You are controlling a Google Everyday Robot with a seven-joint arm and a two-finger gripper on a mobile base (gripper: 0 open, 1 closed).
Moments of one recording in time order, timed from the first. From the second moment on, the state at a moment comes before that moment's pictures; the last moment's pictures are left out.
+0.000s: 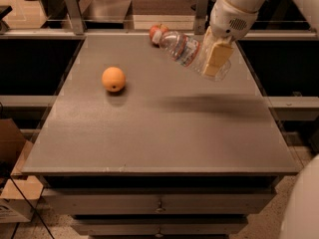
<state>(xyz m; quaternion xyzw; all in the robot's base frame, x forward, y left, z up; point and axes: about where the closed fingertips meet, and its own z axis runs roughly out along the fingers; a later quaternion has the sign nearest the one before) 0.604 -0.127 0.933 -0.69 0.71 0.05 0.14</state>
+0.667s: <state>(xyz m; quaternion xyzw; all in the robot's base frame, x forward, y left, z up) 0.560 -0.092 0.982 -0.68 0.65 0.16 0.29</state>
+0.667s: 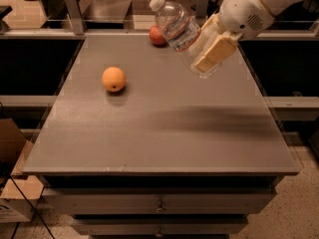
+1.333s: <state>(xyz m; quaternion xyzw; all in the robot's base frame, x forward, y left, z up) 0.534 -0.054 0.994 -0.64 0.61 0.27 0.39</state>
